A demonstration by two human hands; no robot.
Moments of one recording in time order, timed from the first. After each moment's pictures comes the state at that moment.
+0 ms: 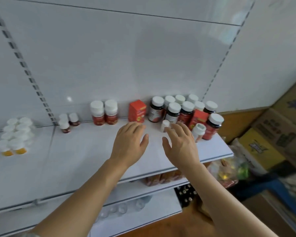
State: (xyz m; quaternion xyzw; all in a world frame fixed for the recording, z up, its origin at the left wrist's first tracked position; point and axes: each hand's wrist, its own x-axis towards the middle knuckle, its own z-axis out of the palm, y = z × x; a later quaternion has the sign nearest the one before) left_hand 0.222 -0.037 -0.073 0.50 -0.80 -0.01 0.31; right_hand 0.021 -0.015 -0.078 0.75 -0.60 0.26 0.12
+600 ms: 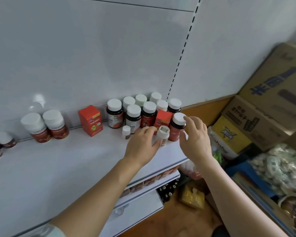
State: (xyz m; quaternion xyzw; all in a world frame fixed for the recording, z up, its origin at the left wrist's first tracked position) left_hand 0.046 -0.081 -0.085 0.45 -0.82 -0.21 0.29; right_hand -0.150 -0.036 -0.067 0.62 -0.74 0.25 0.07
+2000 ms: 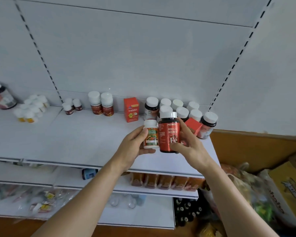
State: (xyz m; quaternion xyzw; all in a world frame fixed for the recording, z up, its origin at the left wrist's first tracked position) left_hand 0.086 -0.005 -0.054 0.47 -0.38 -0.59 0.53; right_hand -0.126 -0.039 -0.037 0.69 -0.45 0.31 -0.47
